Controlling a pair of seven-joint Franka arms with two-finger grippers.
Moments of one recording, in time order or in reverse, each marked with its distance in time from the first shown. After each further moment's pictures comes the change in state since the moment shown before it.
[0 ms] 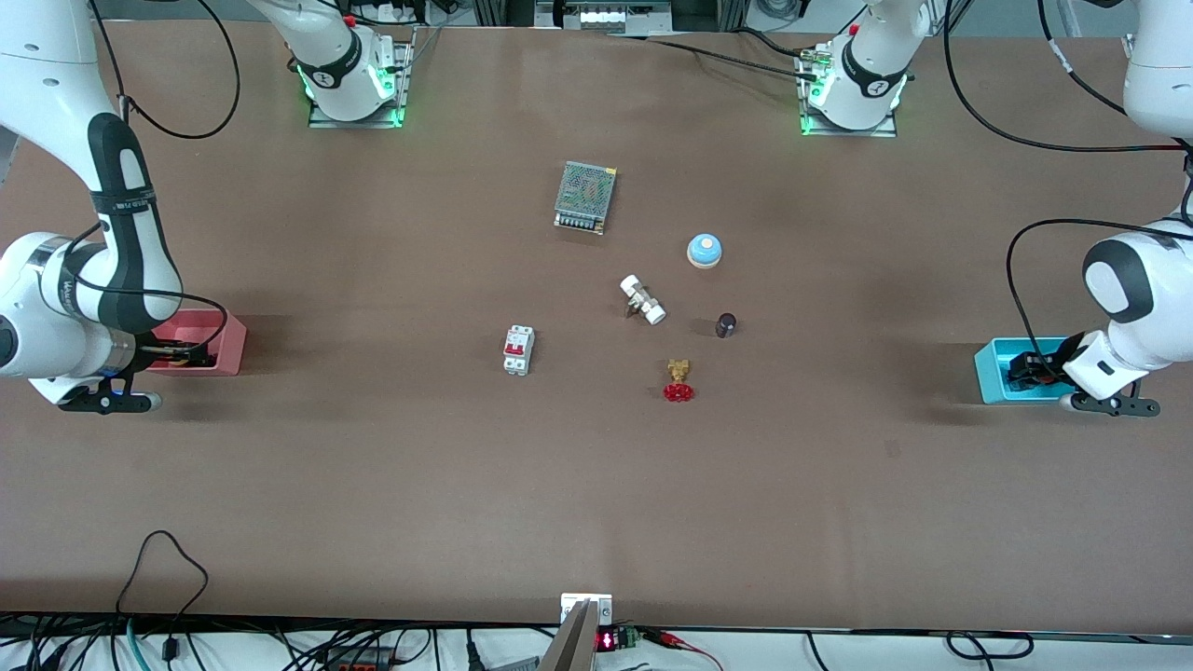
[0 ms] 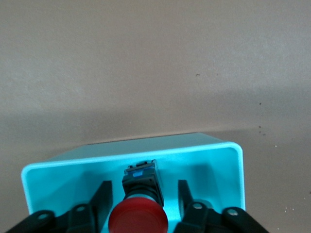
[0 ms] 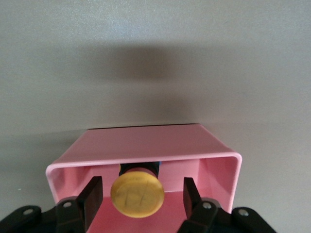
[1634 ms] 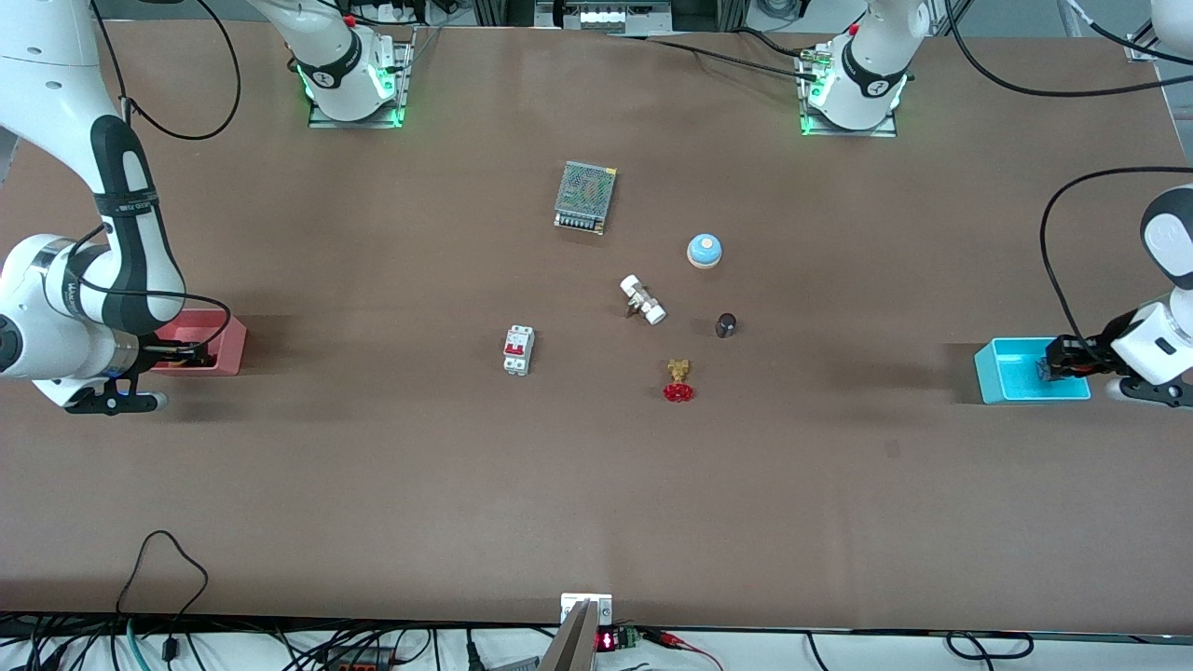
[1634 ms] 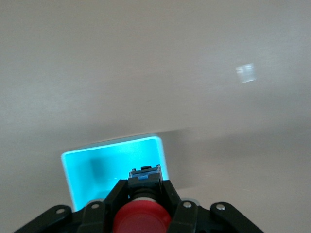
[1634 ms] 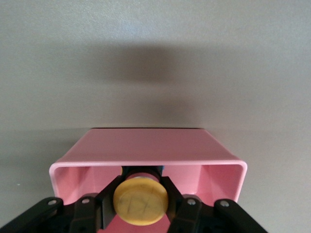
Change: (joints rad) left arm -0.105 -0.231 -0.014 0.068 0.000 -0.294 -0.039; right arm 0.000 -0.001 0.003 0.005 0.000 0.000 -0.063
